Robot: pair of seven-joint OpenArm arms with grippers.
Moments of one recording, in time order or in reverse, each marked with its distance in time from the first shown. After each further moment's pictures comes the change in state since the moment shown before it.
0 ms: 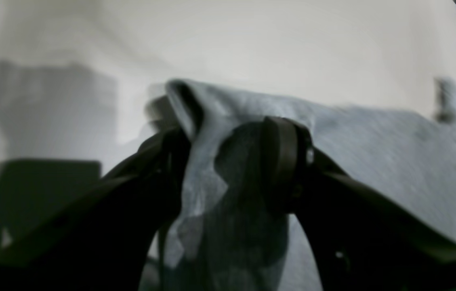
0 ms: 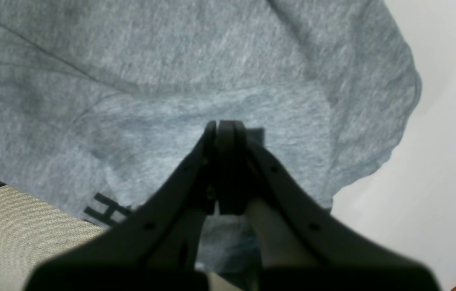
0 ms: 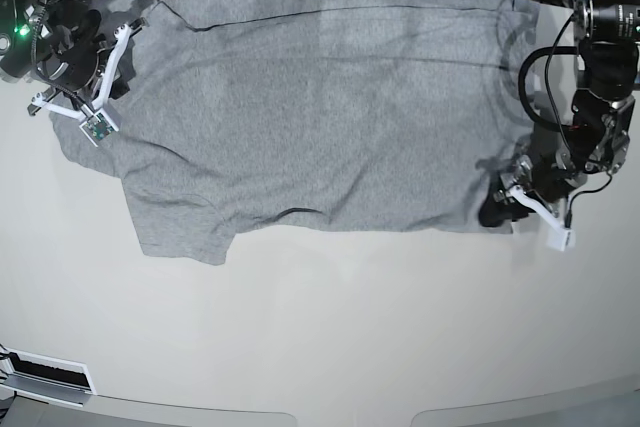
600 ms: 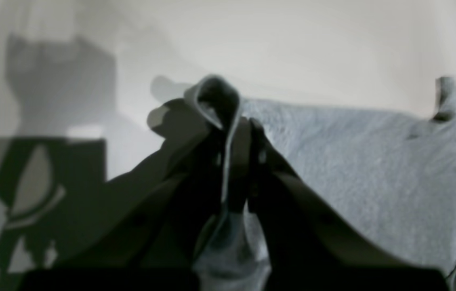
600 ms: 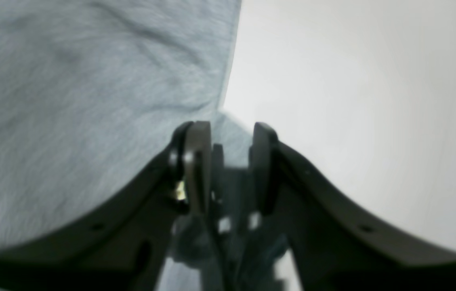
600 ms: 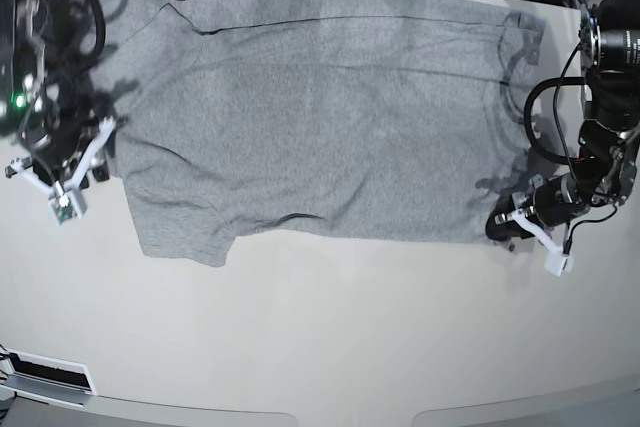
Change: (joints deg) left arm -5.8 -1.2 0.4 -0.6 -1.5 3.3 7.3; right arm 17.0 -0.7 0.1 -17.1 -4.3 -8.3 13.6
